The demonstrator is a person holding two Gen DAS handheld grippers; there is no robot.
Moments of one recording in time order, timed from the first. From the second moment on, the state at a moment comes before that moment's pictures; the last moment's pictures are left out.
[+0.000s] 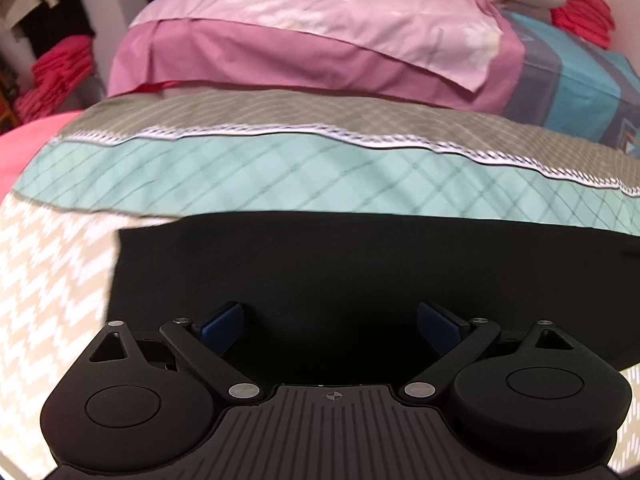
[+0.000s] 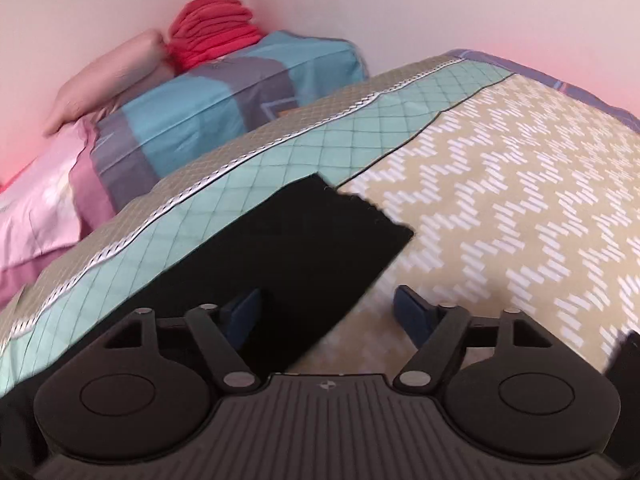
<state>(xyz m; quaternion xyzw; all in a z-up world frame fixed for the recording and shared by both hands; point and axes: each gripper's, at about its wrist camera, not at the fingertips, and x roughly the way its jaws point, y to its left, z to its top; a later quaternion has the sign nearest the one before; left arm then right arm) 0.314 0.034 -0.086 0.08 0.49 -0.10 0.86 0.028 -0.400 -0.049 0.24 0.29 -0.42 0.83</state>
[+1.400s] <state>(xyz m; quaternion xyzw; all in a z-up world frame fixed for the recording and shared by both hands) 0.237 0.078 -0.076 0.14 0.51 -0.03 0.85 -0.012 -0.209 -0.006 0.03 0.39 -0.19 0.90</state>
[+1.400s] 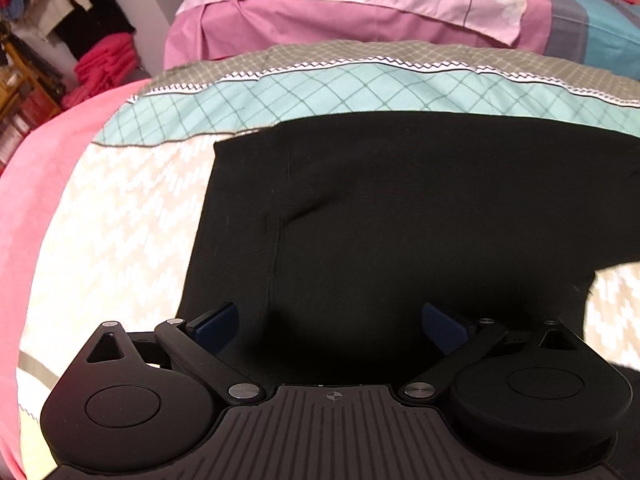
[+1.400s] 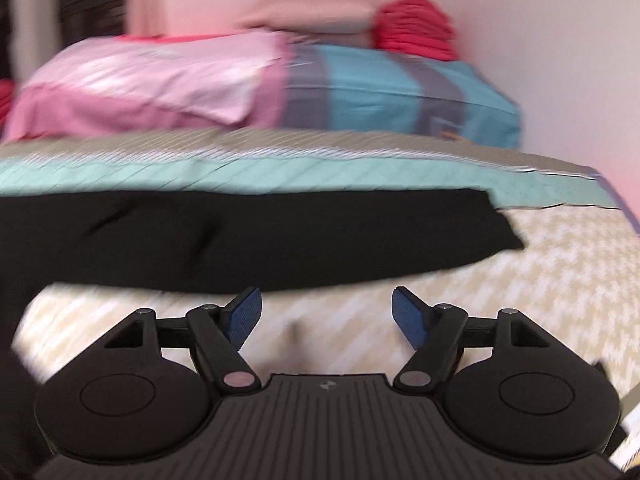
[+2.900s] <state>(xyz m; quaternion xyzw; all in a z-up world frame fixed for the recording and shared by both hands) 0.157 0.167 -0.084 0.09 0.57 0.00 0.82 -0.136 -0.278 -0.027 0.15 0.45 -0.27 0.84</state>
